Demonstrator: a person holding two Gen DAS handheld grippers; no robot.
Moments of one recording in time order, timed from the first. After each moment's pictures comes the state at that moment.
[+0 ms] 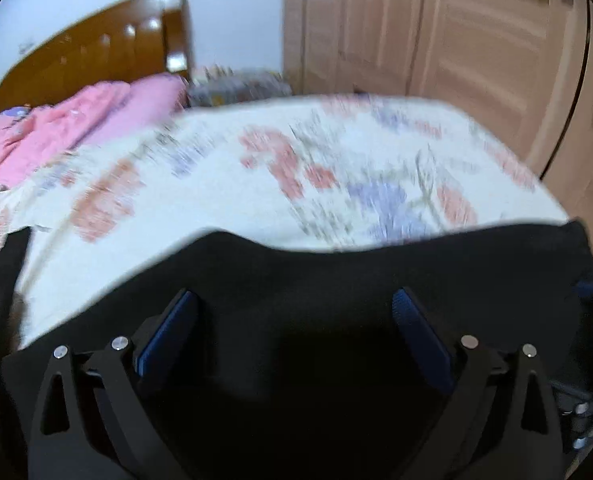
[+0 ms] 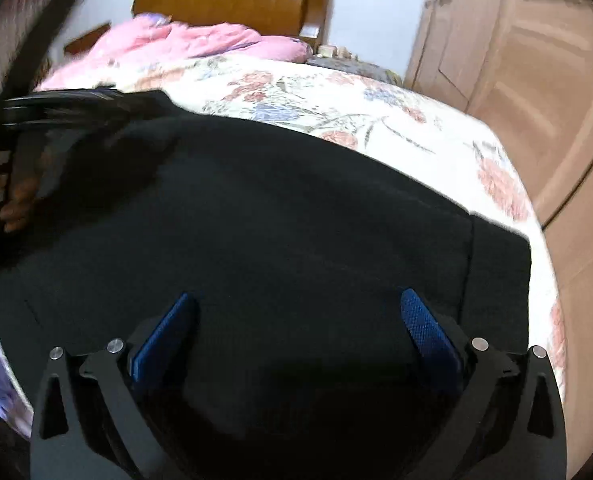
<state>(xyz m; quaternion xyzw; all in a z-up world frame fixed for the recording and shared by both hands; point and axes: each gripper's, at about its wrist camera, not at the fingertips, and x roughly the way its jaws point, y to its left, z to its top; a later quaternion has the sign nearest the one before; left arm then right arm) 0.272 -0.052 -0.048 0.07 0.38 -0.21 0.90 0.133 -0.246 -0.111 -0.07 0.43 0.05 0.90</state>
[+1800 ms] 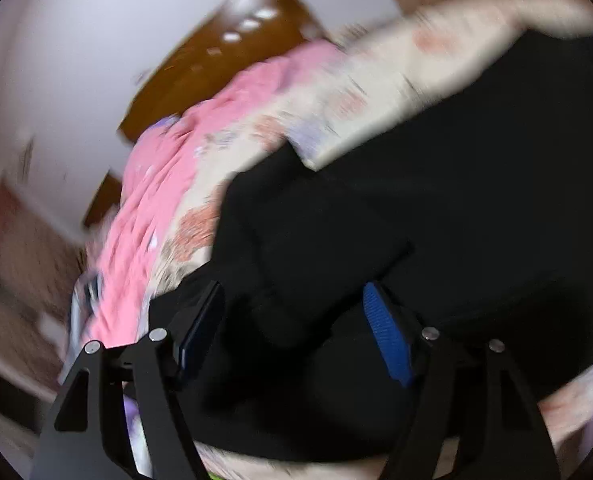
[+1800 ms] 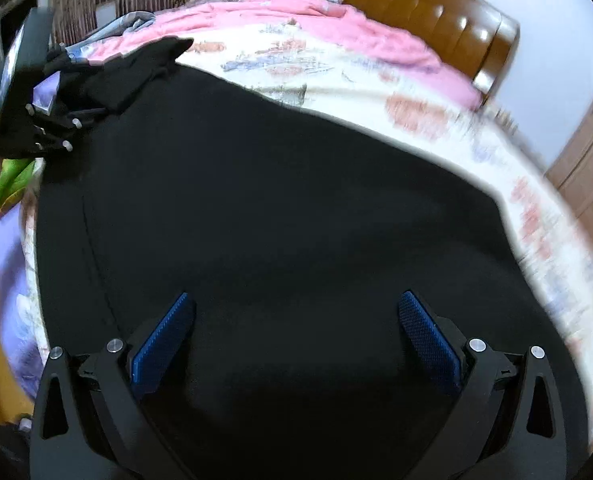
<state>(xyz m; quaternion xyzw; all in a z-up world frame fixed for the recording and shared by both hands) 0.169 0.261 -0.072 0.35 0.38 0.04 0.85 0.185 0.015 -0.104 -0.19 0.43 0.27 0.84</state>
